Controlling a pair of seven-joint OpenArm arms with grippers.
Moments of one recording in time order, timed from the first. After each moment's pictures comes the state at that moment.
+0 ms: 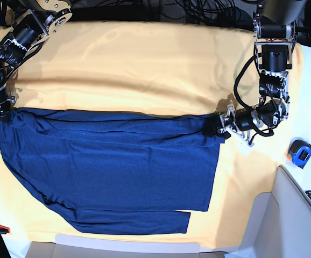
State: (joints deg) left arm -17.9 -18.8 -2.7 53.8 -64.5 -19.0 61.5; right arm 12.1 11.0 54.7 65.4 48.2 -0.4 -42.6
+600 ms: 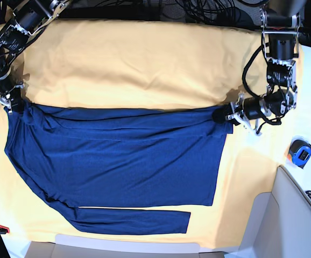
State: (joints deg) left arm -10.6 -23.0 -3.1 62.1 -64.7 -18.8 62.5; right arm 2.3 10.2 51.8 77.1 51.4 0.3 -56.8
